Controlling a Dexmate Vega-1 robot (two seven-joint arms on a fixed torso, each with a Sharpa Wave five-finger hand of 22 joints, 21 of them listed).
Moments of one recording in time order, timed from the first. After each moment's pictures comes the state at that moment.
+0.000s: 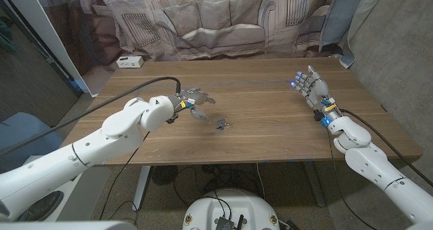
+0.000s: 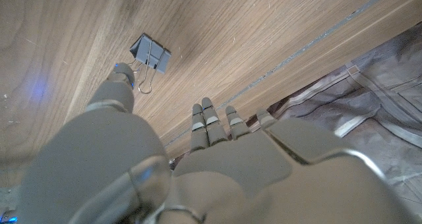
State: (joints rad) left arm 0.85 1.00 0.60 -2.24 0.73 0.35 -0.46; left_hand 0.66 -0.08 0.44 -0.18 0.19 0.23 -0.03 0.19 0.19 0.29 -0.12 0.22 0.21 0.05 -0.01 0.19 0.17 -0.17 0.19 0.19 0.17; right arm -1.14 -0.69 -0.18 -1.62 0.81 0.32 0.10; right_hand 0.24 0.03 0.19 -0.13 0.20 0.09 0.12 0.19 0.18 0.07 0.16 0.20 0.19 -0.03 0.10 0.20 0.20 0.20 0.04 0.18 0.17
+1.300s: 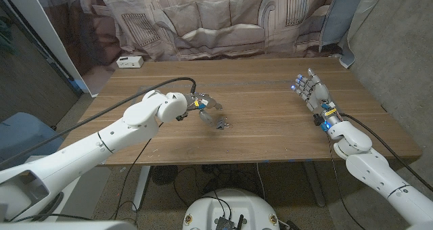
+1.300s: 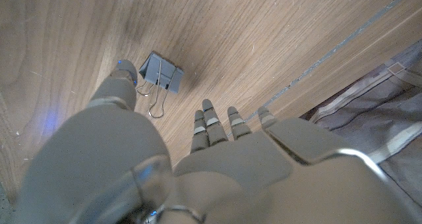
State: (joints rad) left arm 0.70 0.87 0.72 -2.09 0.84 0.23 -0.63; left_hand 0.69 -0.09 0.43 -0.16 0.18 0.16 -0.02 0.19 0.19 0.25 -0.10 0.23 0.23 0.03 0.02 0.19 0.17 -0.17 0.21 0.20 0.18; right arm -1.20 -0.69 -0.16 -1.67 0.80 0.33 0.07; right_hand 0.24 0.03 0.18 -0.13 0.20 0.09 0.12 0.19 0.18 0.07 0.16 0.20 0.19 -0.03 0.10 0.20 0.20 0.20 0.04 0.19 0.17
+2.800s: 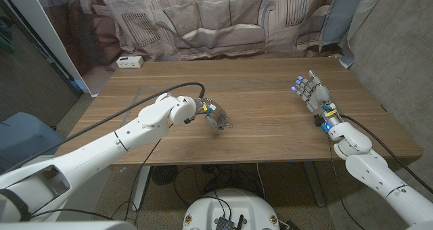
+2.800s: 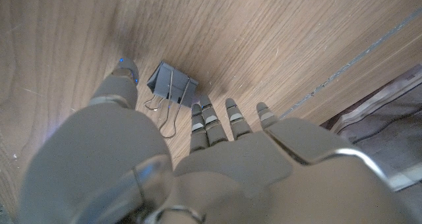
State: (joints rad) left arm 0.65 0.79 0.80 -1.97 0.89 0.19 -0.65; left_hand 0.72 -0.06 0.44 -0.16 0.18 0.24 -0.03 0.22 0.19 0.32 -0.13 0.26 0.24 0.14 0.03 0.22 0.17 -0.11 0.22 0.21 0.18; right arm -1.19 -0.68 -0.17 -1.63 0.83 0.34 0.10; right_hand 0.25 0.02 0.18 -0.13 0.20 0.10 0.12 0.19 0.18 0.07 0.16 0.20 0.19 -0.03 0.10 0.20 0.20 0.20 0.04 0.19 0.17
